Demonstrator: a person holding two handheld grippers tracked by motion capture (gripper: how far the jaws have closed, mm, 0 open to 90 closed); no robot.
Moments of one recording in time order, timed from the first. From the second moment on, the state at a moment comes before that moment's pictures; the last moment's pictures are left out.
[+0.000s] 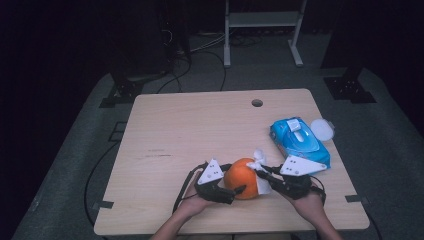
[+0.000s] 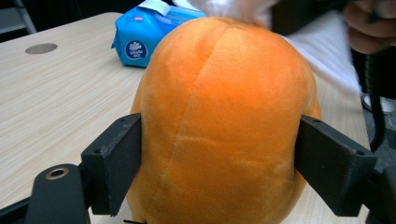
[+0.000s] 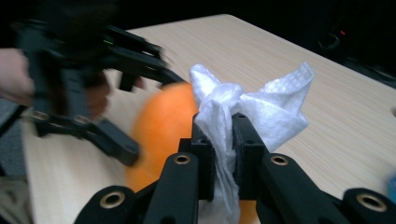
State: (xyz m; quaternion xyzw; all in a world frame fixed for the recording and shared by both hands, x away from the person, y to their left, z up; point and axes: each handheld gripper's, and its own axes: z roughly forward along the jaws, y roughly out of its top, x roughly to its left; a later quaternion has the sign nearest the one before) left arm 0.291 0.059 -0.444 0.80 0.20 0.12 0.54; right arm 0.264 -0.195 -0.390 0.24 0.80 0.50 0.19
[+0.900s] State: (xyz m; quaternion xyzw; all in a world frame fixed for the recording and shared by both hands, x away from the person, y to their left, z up) left arm 0.300 0.063 -0.448 0.81 0.19 0.10 0.54; right arm 0.273 -0.211 -0.393 0.26 0.80 0.51 0.19
